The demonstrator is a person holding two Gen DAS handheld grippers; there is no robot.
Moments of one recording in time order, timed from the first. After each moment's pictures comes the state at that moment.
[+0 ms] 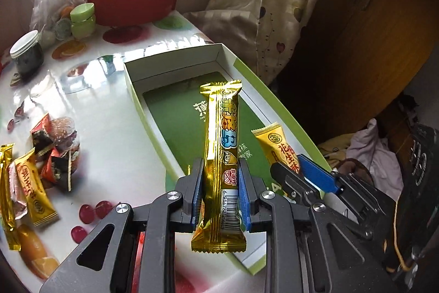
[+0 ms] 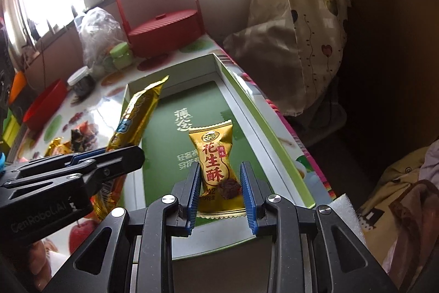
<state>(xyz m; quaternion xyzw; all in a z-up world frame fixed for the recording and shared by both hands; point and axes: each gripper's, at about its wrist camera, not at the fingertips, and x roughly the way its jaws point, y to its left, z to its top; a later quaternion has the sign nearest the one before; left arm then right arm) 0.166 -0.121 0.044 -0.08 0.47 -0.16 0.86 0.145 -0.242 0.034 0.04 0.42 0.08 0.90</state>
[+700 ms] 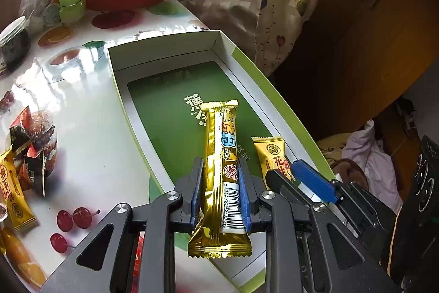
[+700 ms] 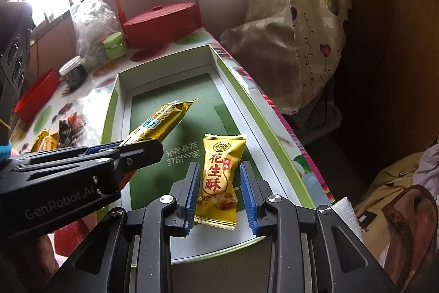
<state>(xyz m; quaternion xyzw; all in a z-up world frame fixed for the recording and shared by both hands) 0.182 -0.124 0.028 -0.10 0.49 -0.17 0.85 0.150 -0.239 0.026 0.01 0.43 0.06 0.90</state>
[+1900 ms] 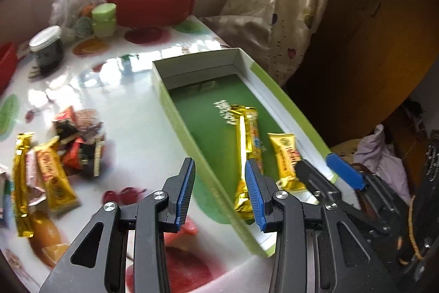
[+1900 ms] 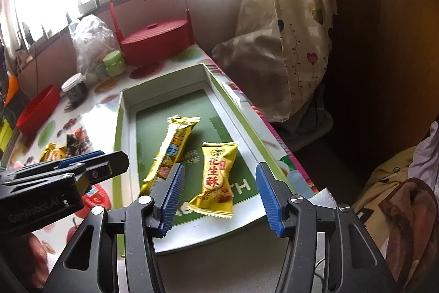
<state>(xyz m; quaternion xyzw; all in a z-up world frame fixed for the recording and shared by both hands) 0.150 -0.096 0.050 -0.08 0.46 -0.13 0.88 0.127 -0.245 0.049 0.03 0.40 0.05 0.92</state>
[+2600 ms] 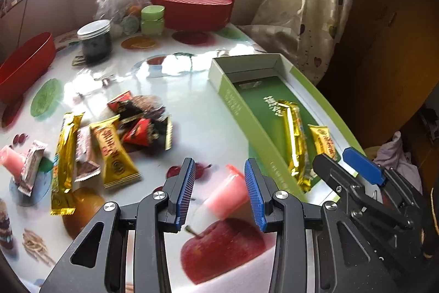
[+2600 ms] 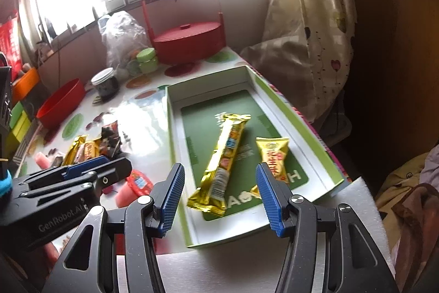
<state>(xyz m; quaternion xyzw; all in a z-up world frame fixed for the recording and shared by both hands) 0.115 -0.045 0.048 -0.08 0.45 -0.06 0.89 0.108 -0.195 0.060 0.03 0.39 0.10 0.92</state>
